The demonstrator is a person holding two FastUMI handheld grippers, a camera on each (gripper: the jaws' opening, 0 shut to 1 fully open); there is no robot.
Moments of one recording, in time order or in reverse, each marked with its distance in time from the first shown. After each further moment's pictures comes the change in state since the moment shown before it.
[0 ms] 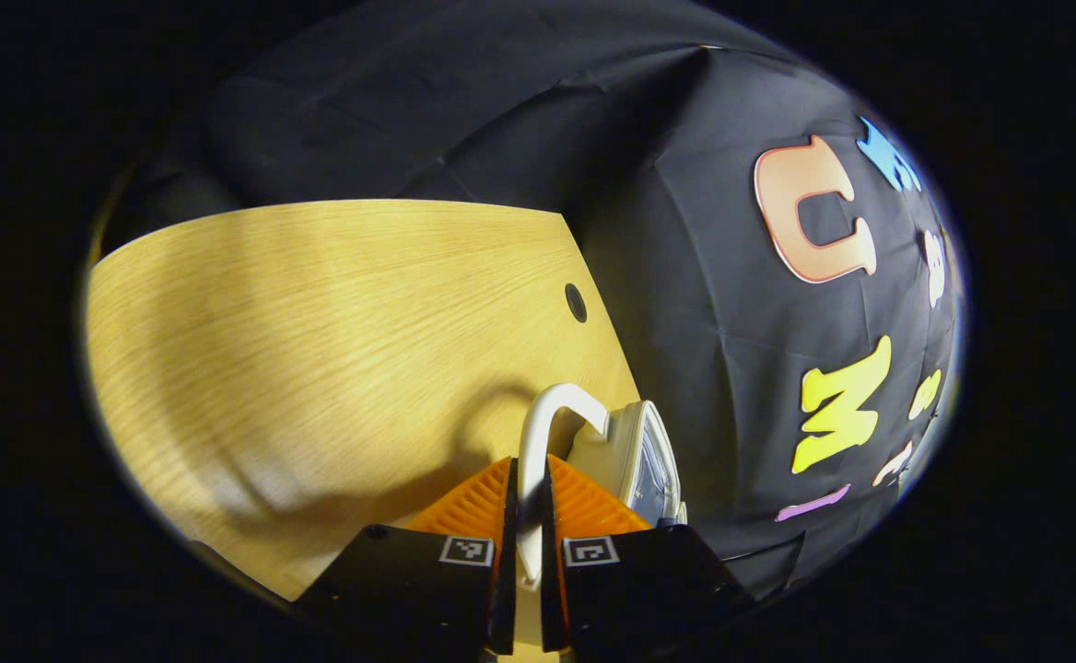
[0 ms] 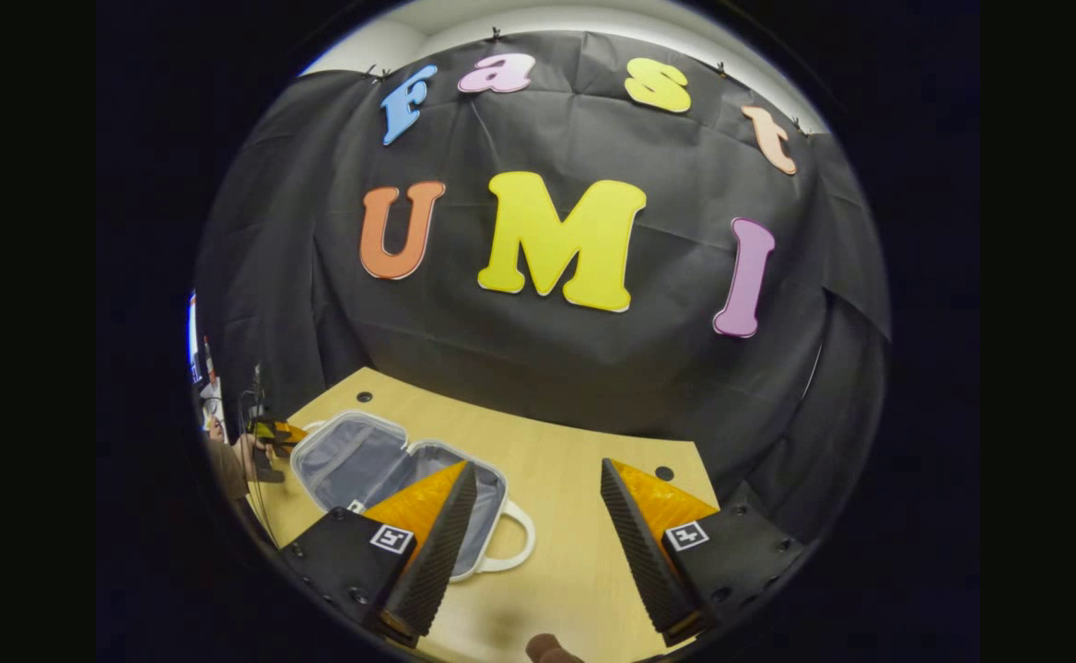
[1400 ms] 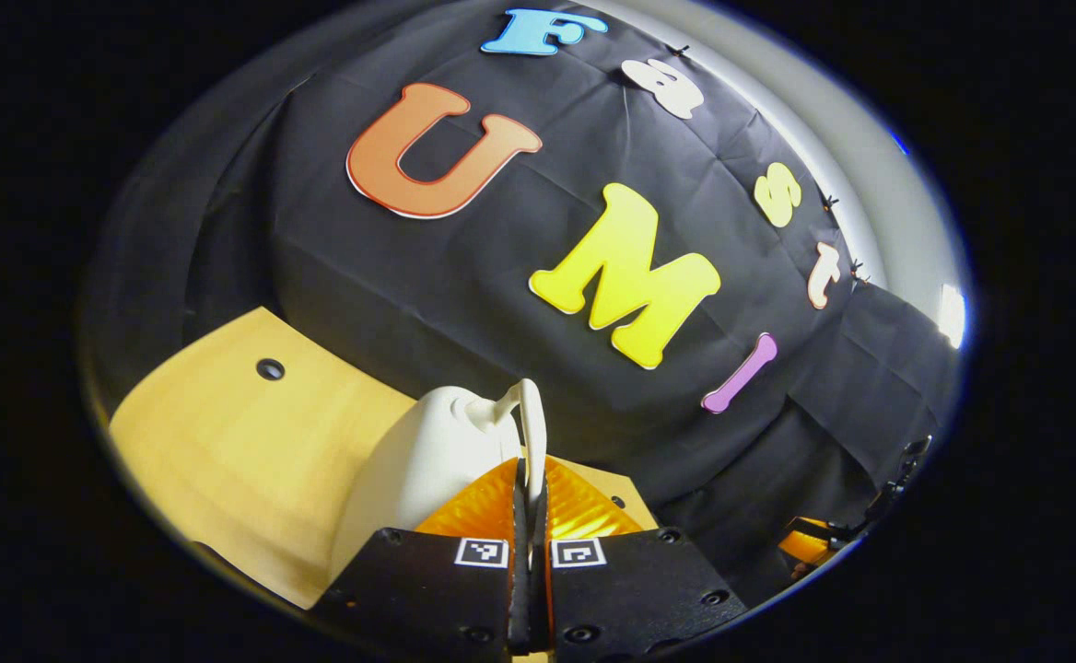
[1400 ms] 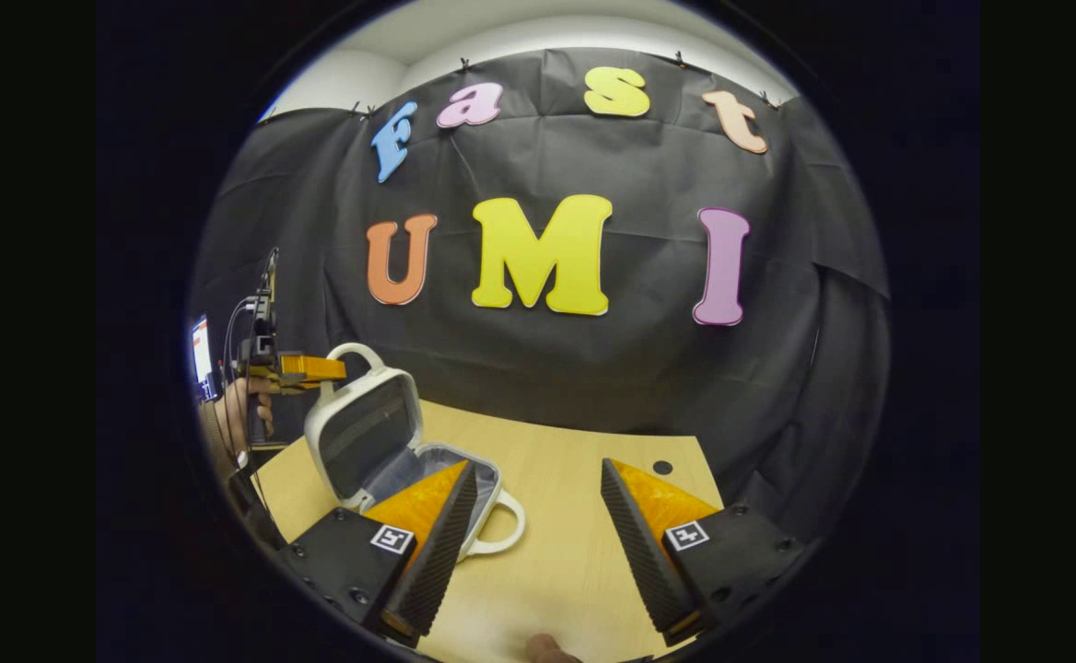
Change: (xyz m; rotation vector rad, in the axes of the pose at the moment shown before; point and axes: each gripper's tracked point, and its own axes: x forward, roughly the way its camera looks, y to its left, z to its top) left arm -0.071 -0.329 -0.162 0.619 -0.029 -0.313; right arm -0.059 -0.064 -0.015 0.073 -0.062 0.083
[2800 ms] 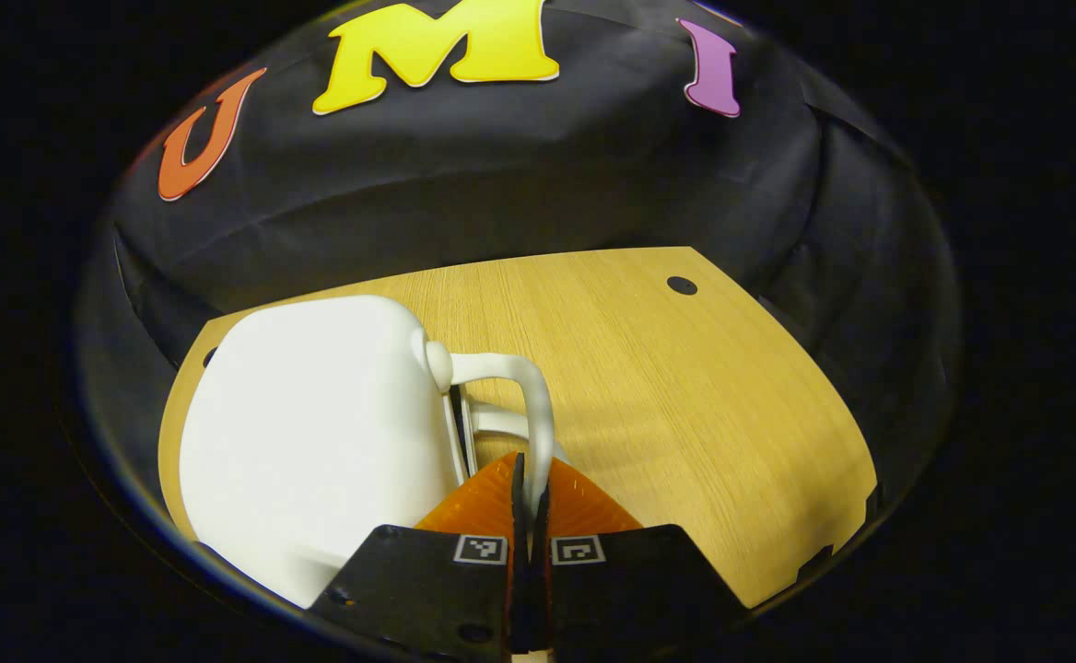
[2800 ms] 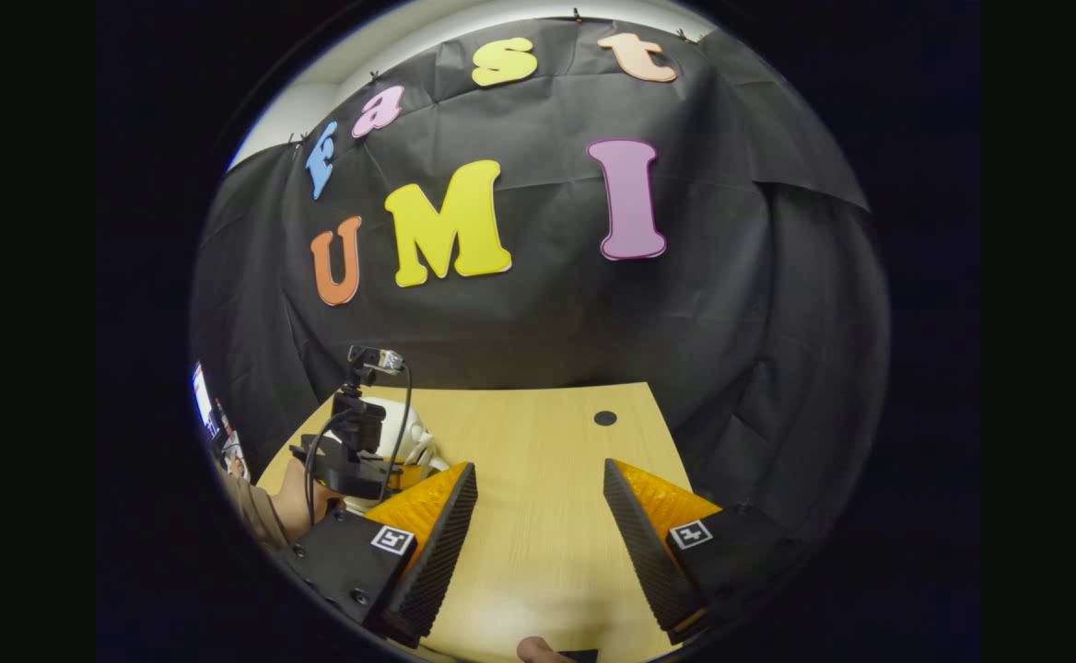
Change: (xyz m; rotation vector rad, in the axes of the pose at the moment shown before) left arm 0.107 -0.042 -0.272 0.620 0.523 0.325; right arm -0.015 -0.162 -0.069 0.186 0.113 -0.080
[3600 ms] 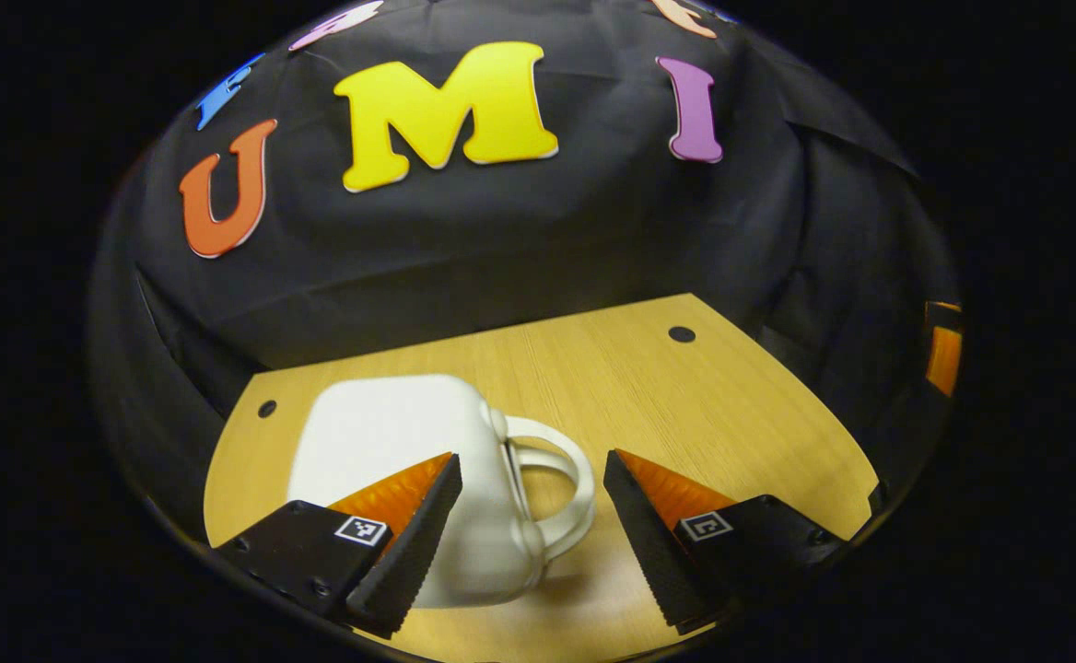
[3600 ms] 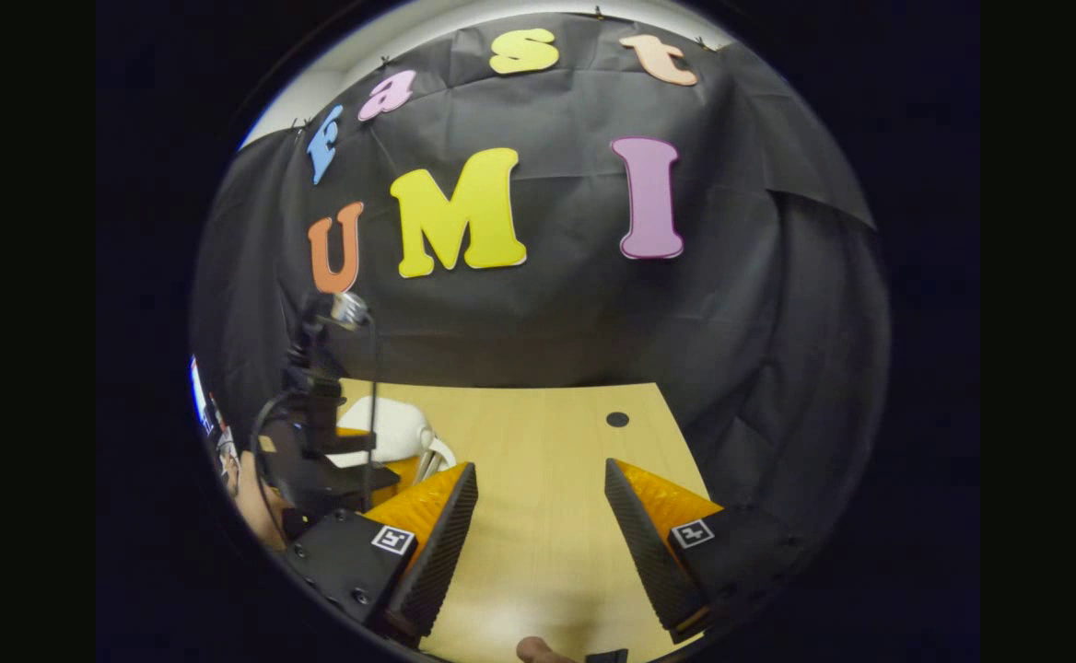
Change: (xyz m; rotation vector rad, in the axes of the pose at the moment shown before) left arm -0.107 0.038 0.068 0.043 -0.238 0.067; right arm 0.024 0.074 0.020 -0.039 -0.016 -0.038
